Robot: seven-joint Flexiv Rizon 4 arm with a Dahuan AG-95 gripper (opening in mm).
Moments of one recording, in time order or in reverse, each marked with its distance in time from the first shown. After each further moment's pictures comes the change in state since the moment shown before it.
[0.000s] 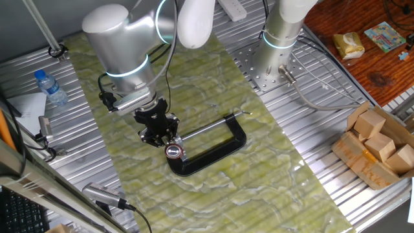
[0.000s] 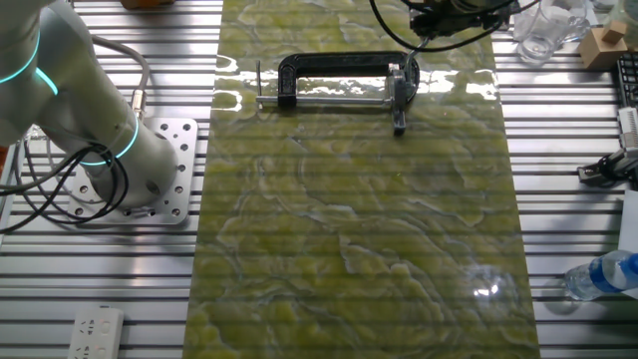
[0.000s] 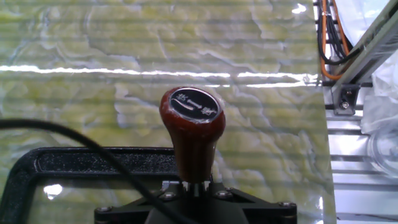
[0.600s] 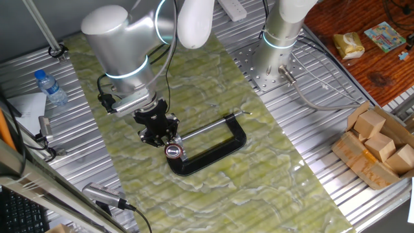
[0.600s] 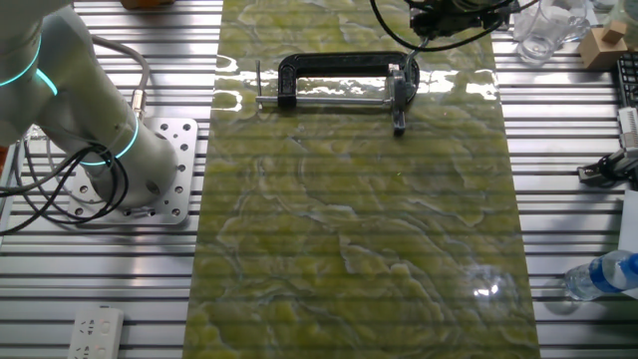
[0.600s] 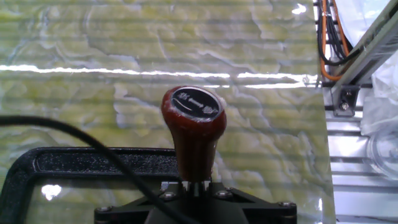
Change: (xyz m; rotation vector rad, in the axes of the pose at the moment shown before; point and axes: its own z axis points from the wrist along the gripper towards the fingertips) arm -0.002 0.001 -0.002 -0.003 0.056 0.049
